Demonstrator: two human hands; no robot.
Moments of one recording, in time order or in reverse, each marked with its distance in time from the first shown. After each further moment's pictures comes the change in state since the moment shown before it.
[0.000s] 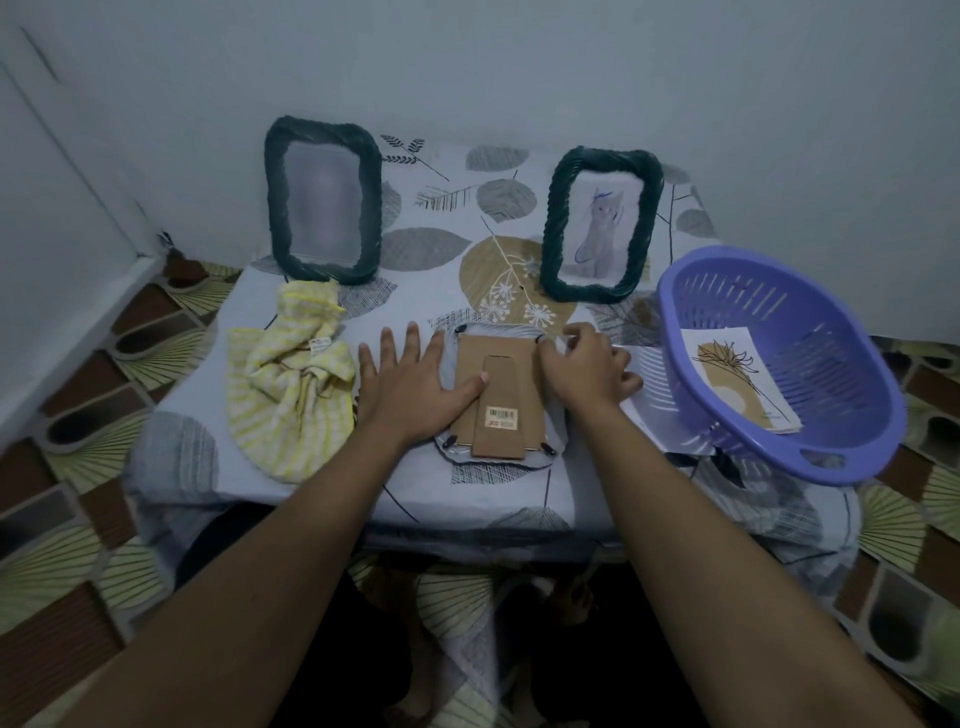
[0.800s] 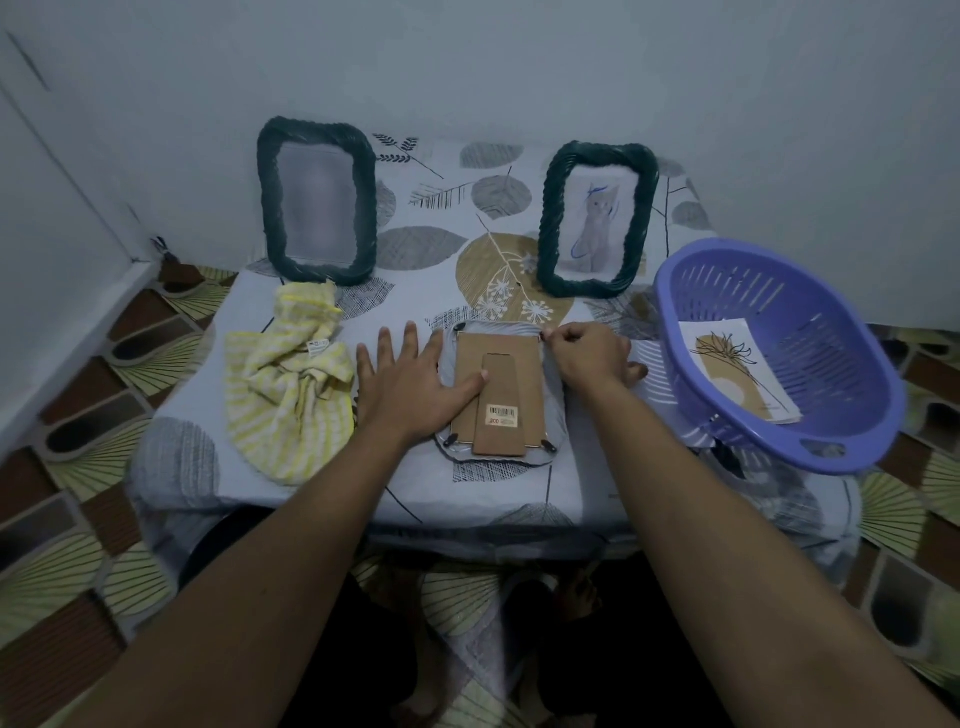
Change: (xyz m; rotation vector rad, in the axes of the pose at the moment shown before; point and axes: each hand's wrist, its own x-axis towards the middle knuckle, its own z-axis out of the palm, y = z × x) left_hand 0.001 0.001 0.002 -0.002 0.033 -0.010; right_hand 0.012 -0.004 -0.011 0.056 -0.043 0.059
